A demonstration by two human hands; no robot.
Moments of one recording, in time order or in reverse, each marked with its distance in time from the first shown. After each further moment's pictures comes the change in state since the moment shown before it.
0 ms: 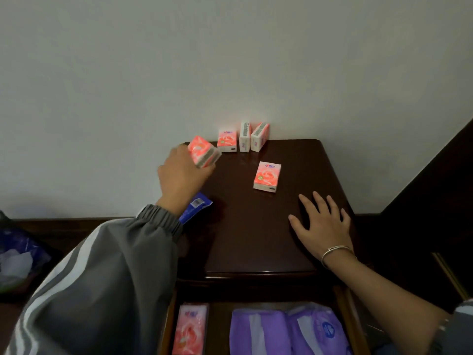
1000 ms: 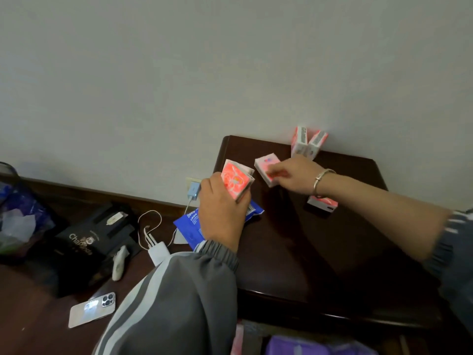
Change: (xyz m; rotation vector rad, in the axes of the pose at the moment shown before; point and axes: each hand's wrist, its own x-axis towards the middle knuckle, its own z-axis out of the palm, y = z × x) left_hand -0.042 -0.059 0.048 -0.248 0.288 -0.162; right_hand 0.126 -0.181 -0.062 -0.126 -0.289 -0.709
